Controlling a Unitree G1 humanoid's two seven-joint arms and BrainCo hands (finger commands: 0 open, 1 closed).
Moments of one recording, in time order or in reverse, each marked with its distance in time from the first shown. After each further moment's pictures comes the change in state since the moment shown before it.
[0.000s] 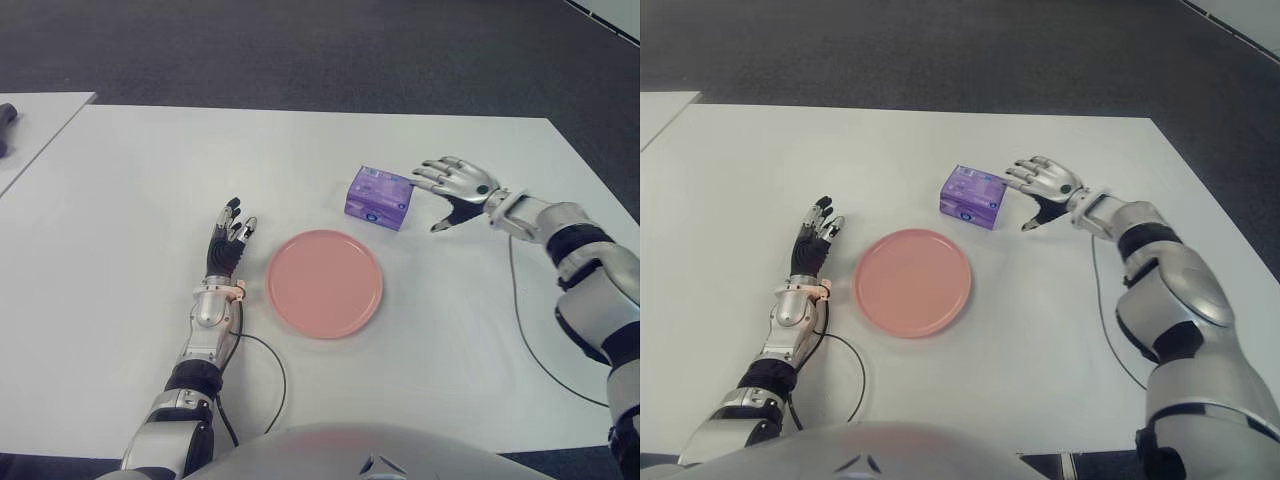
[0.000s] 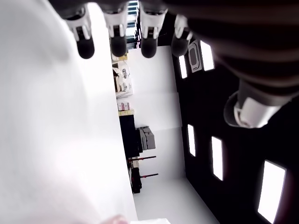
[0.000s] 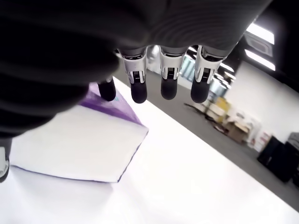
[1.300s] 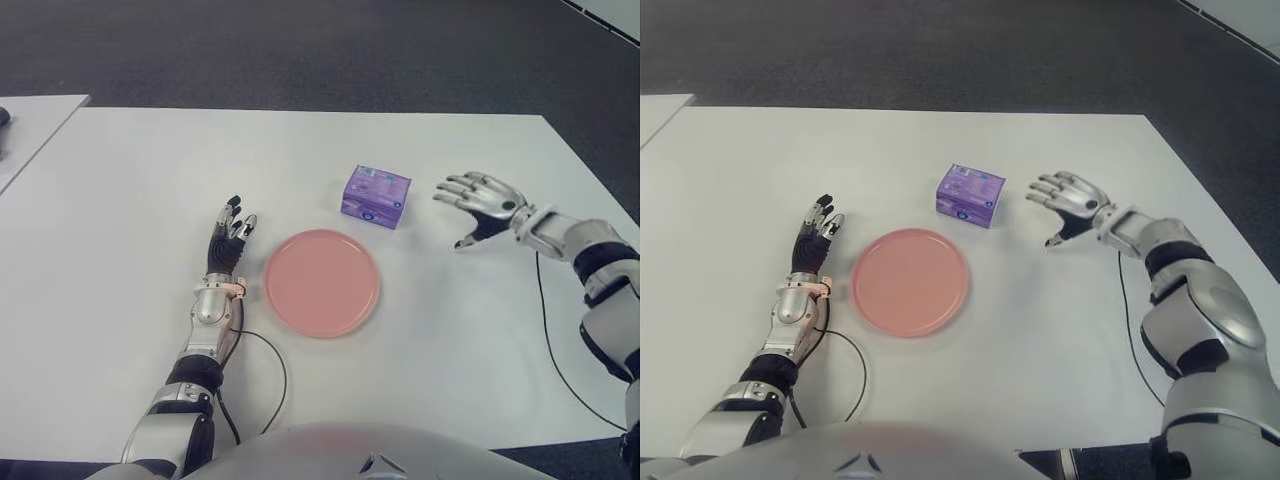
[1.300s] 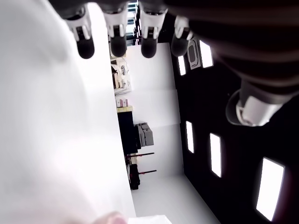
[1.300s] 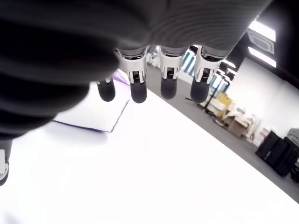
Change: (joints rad) left arm -0.033 0.008 0.005 0.063 -0.011 -0.040 -0.001; right arm 0.062 -0.045 -0.055 -0.020 0.010 -0.012 0.039
